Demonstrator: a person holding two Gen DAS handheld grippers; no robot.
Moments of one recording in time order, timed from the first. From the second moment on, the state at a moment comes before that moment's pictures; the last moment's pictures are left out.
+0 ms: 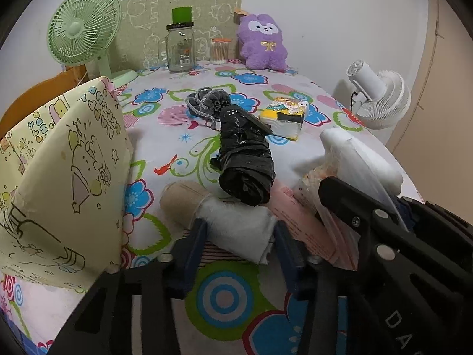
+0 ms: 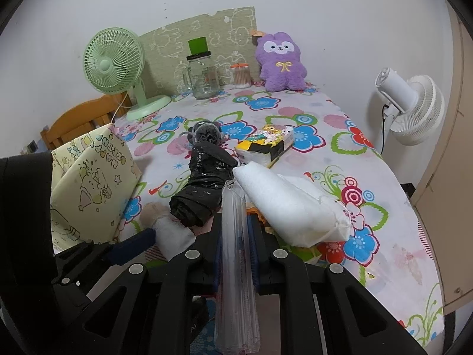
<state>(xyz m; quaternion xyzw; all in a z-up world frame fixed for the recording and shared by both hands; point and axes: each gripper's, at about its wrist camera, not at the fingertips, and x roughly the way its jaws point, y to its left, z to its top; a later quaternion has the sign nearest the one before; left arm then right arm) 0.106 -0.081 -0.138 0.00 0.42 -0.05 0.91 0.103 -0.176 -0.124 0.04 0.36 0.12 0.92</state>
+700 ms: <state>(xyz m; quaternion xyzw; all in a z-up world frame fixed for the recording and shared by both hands) 0.081 -0.084 -0.106 0.01 0.39 -0.06 0.92 0.080 -0.177 -0.101 0.04 0.34 0.11 0.93</state>
